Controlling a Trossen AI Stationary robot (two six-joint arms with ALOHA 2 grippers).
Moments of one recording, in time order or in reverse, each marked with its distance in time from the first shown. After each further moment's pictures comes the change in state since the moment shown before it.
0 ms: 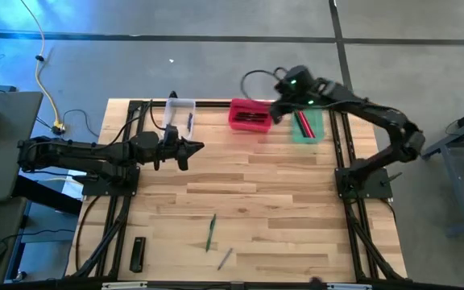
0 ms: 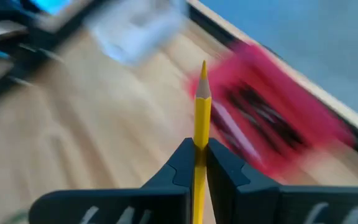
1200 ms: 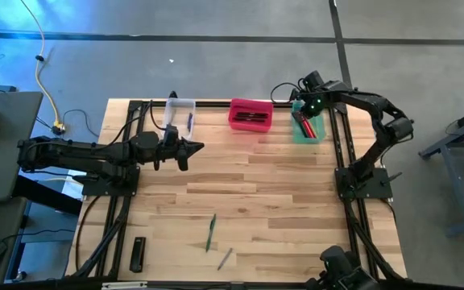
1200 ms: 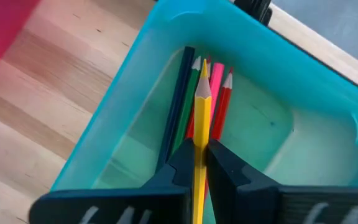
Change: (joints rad) left arm 0.000 0.001 0.000 0.000 0.004 0.002; right arm -0.457 0.183 -0.269 -0.061 0.192 -0.267
